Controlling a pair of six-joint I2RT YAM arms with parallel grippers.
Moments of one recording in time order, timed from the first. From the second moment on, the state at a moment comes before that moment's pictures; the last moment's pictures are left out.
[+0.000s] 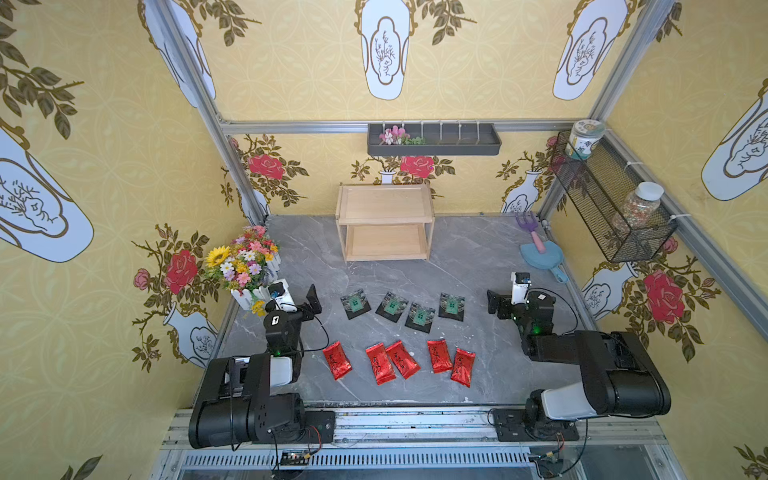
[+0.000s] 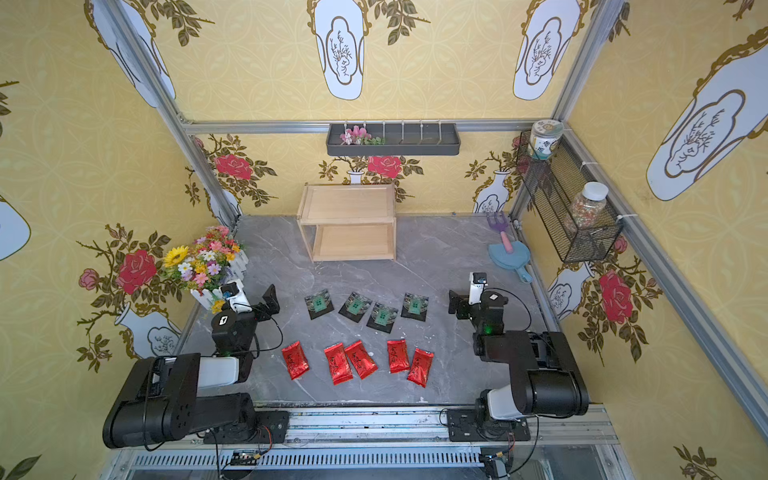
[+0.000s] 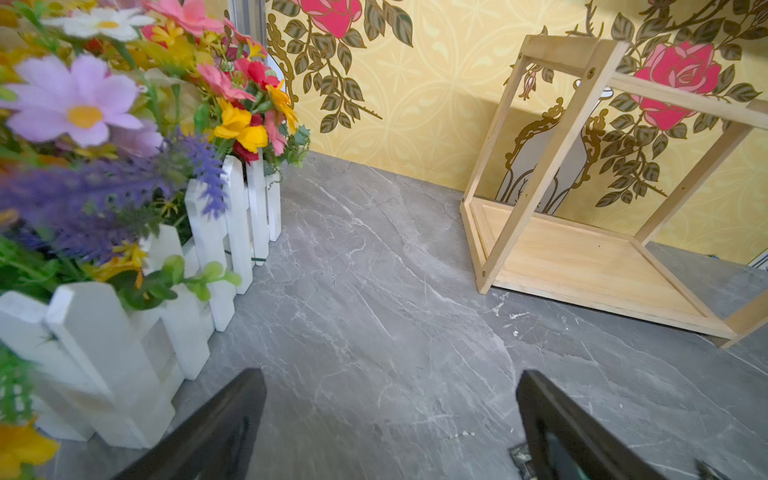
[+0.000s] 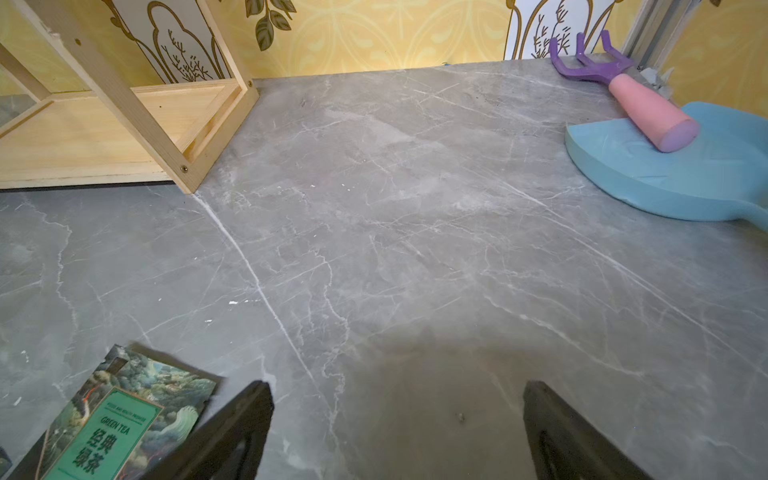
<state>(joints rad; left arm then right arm) 0.09 1.32 0.09 1.06 0.04 -0.20 -0.06 1.45 0.26 0.76 -0.16 0.01</state>
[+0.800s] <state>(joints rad) 0.09 1.32 0.09 1.06 0.04 -0.20 -0.06 1.44 0.25 0.76 -0.13 0.02</state>
